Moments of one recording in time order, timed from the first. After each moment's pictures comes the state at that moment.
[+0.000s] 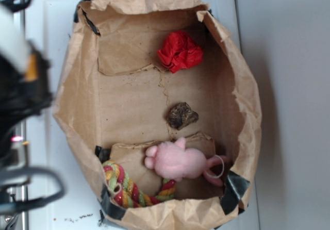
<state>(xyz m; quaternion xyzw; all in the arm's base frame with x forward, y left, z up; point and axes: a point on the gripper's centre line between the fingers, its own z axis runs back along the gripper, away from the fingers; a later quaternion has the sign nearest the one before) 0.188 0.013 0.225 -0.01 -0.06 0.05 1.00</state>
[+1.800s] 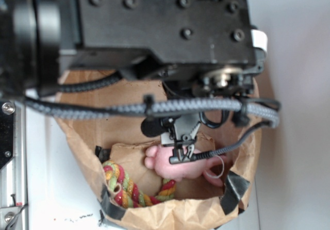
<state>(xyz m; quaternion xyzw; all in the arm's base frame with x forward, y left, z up) 0.296 0.038 0.145 0.02 -0.08 0.04 1.00</state>
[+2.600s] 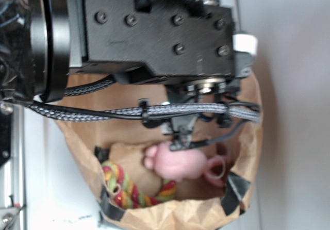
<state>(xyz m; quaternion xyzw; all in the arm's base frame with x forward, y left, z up) 0.293 0.051 0.117 0.06 -0.09 0.04 0.99</state>
